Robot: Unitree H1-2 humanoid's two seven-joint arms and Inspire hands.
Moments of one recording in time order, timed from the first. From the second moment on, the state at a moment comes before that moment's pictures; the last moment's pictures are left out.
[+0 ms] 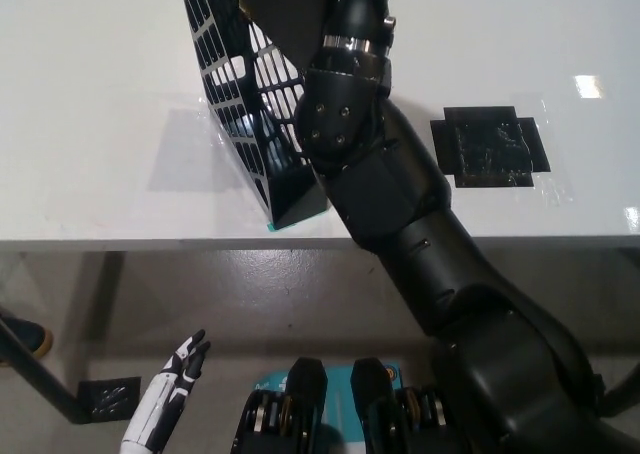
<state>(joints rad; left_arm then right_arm) 0.01 0.17 -0.05 0.22 0.13 -0.20 -0.06 -1.22 0.21 0.08 0.89 -0.50 -0.35 -0.89</state>
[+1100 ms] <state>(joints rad) 0.01 0.17 -0.05 0.19 0.12 -0.19 -0.08 -1.41 0.27 0.11 1.31 -0.33 -0.41 -0.73</state>
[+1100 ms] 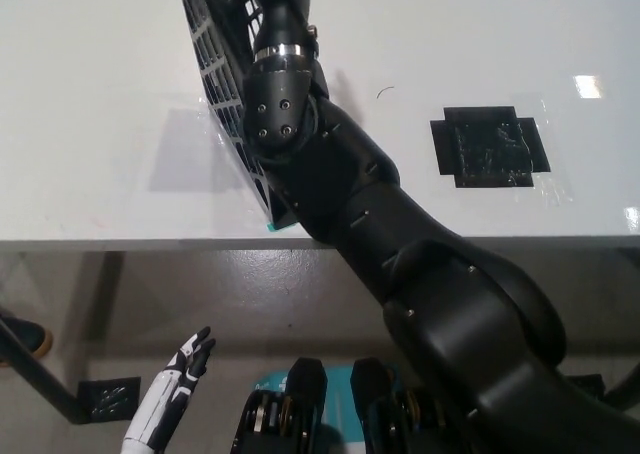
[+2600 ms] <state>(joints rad) 0.01 0.17 -0.05 0.21 0.13 -0.18 -0.09 -0.49 -0.08 0.17 0.13 -0.33 -0.31 -0.55</state>
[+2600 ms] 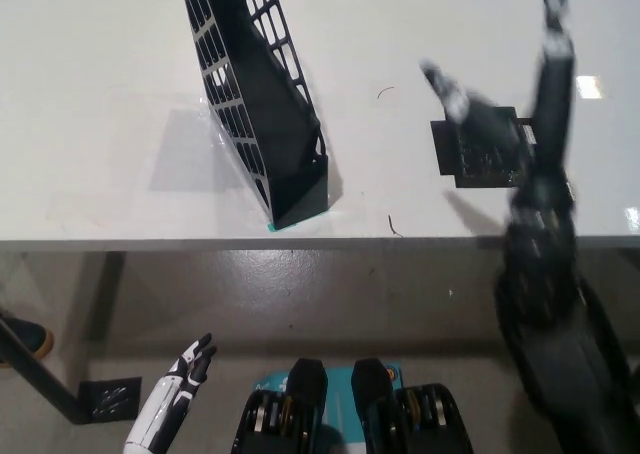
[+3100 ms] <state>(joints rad) 0.01 0.17 -0.05 0.21 0.14 -0.18 -0.08 0.02 -0.12 0.24 0.03 -0.28 -0.39 -0.43</state>
